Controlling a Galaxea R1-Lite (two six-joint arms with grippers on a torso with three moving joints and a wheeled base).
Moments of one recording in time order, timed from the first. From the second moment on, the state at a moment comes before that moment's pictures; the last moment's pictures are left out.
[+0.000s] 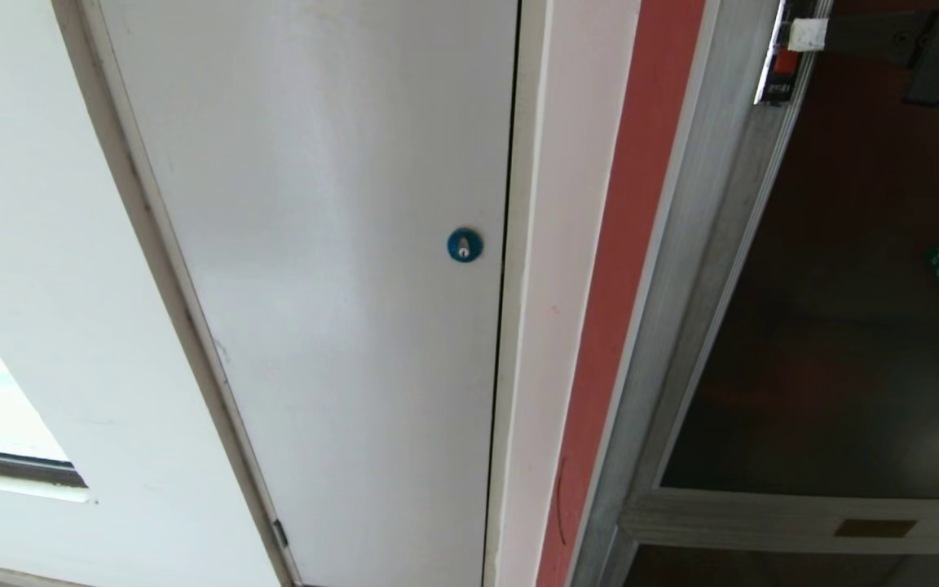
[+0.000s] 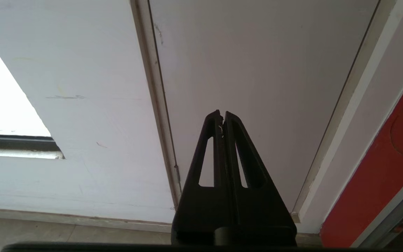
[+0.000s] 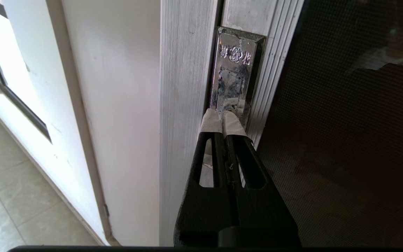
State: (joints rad) left arm 0.00 0.00 0.00 -0.02 -0.02 0.02; right arm 0.13 1.43 -1.49 -0.05 0.37 -0.04
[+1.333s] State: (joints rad) left arm 0.00 0.00 0.00 -0.02 -0.01 0.02; right arm 0.15 1.03 -1.26 -0.05 0.33 -0.03
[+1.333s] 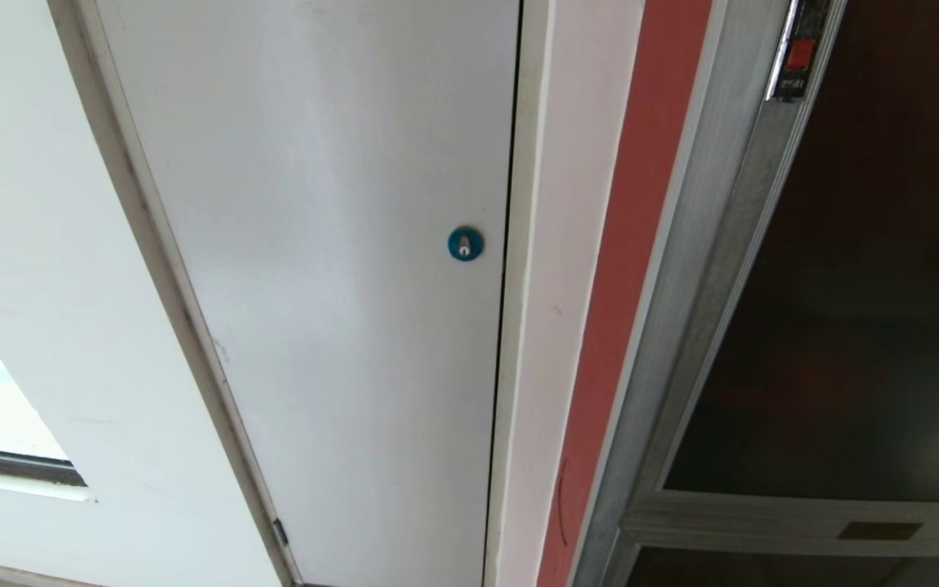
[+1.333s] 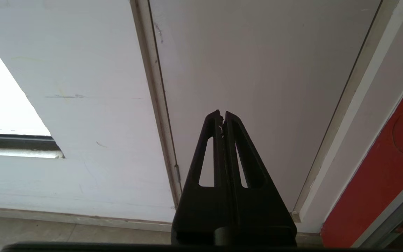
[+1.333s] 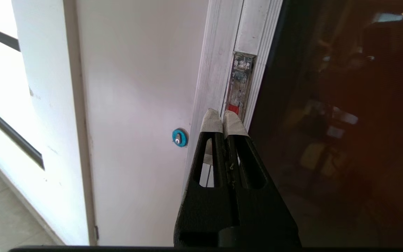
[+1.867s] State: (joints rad) left arm 0.00 0.00 0.00 -0.02 -0.02 0.02; right arm 0.15 0.80 -1.18 0.13 0.25 -0.03
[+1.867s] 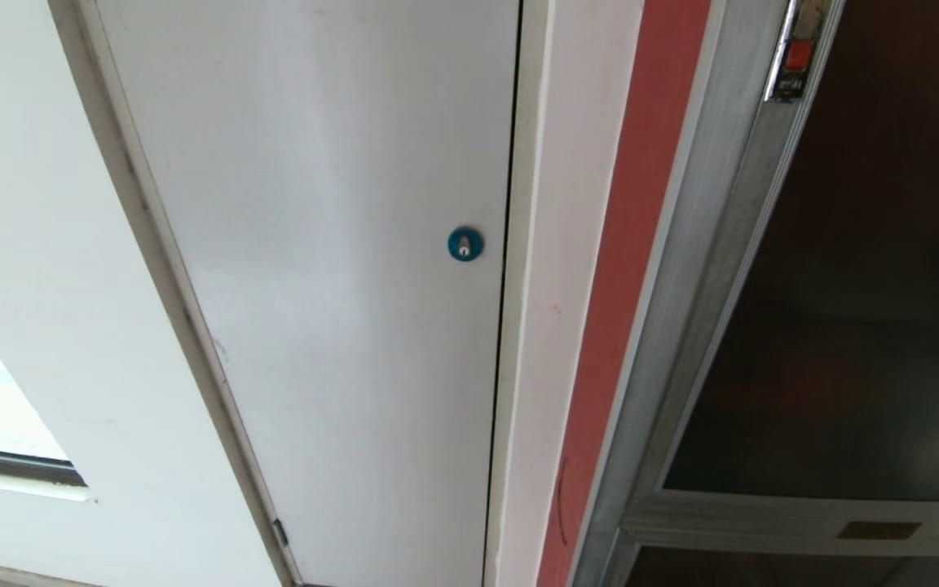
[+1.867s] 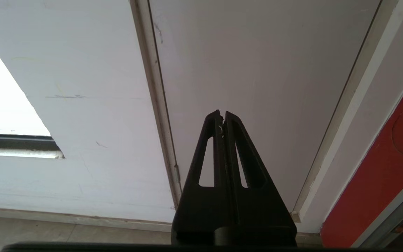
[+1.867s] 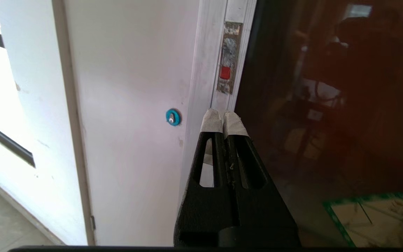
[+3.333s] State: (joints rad) left arm 0.00 0.00 0.00 -0.02 -0.02 0.02; right arm -0.01 0.07 -0.54 0.30 0.16 -0.04
